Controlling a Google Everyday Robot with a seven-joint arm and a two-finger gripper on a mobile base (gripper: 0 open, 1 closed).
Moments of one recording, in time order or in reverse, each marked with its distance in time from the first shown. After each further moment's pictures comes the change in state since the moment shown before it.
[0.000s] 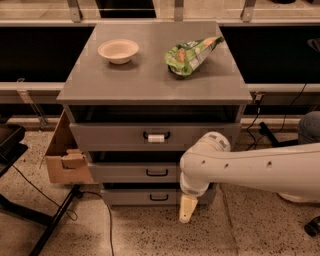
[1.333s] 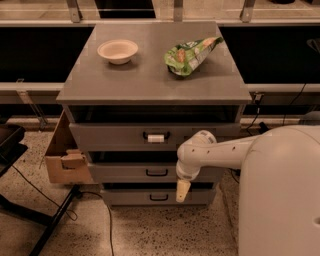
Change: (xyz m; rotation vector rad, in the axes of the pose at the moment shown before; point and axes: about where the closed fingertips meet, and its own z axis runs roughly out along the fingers) arm -0.027 -0.091 0.120 0.024 -0.062 -0.075
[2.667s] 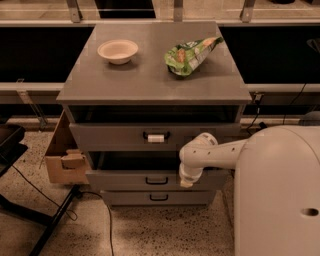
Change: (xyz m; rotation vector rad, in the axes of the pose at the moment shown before) arm 0.017 0.005 0.021 -0.034 0.027 0.036
